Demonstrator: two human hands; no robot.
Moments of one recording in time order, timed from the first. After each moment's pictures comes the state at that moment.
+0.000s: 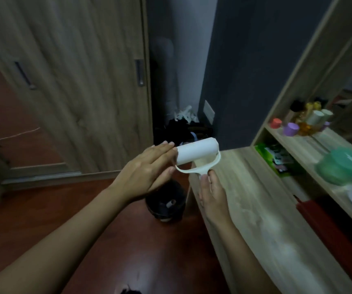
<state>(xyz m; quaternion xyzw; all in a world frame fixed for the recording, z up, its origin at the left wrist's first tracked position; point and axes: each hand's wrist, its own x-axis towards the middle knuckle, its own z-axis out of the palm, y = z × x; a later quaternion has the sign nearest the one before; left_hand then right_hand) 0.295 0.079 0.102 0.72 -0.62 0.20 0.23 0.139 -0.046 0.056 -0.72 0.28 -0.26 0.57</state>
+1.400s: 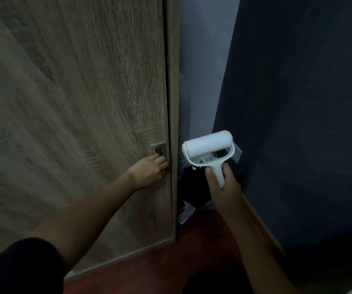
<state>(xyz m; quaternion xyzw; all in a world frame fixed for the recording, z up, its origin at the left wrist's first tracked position) 0.907 -0.227 0.041 0.51 -0.78 0.30 -0.19 0.662 -0.292 0.074 -0.72 0.35 -0.37 0.47</state>
